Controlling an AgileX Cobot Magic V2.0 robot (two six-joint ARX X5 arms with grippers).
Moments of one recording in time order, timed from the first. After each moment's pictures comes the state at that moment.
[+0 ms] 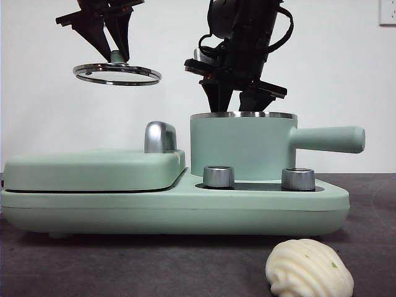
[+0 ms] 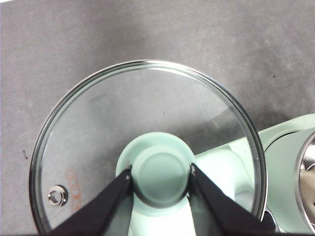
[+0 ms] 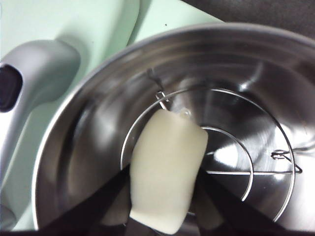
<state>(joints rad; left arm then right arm) -0.27 2.19 2.68 -1.41 0.10 0.04 0.52 2.08 1.99 -1.18 -0.16 0.15</state>
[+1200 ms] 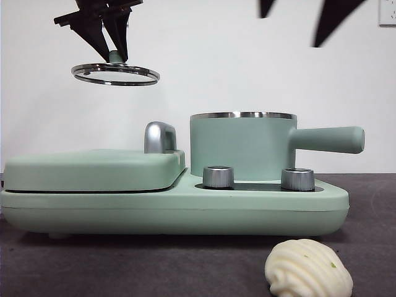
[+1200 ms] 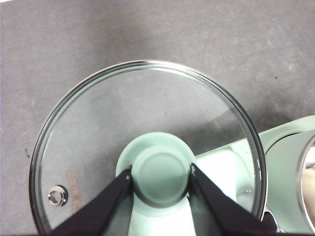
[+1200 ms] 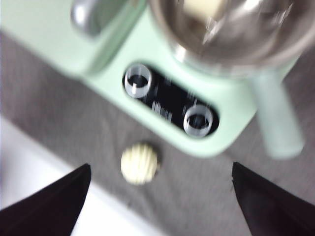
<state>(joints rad) -0.26 2.19 2.68 -1.41 0.10 0.03 0.62 1.43 1.56 -1.34 -0.16 0.11</state>
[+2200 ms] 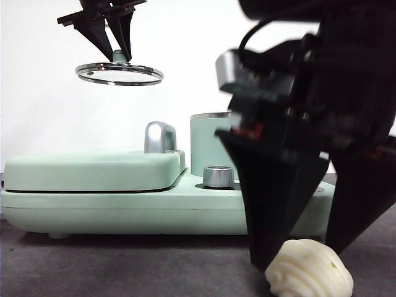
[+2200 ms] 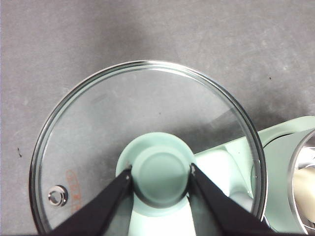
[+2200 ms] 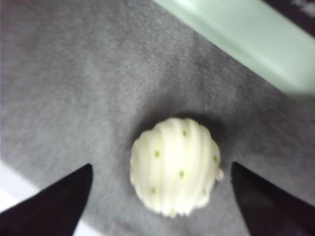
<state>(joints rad) -0.28 2.19 2.68 -1.41 0.10 0.01 0.95 1.38 0.78 -0.64 -0.03 0.42</state>
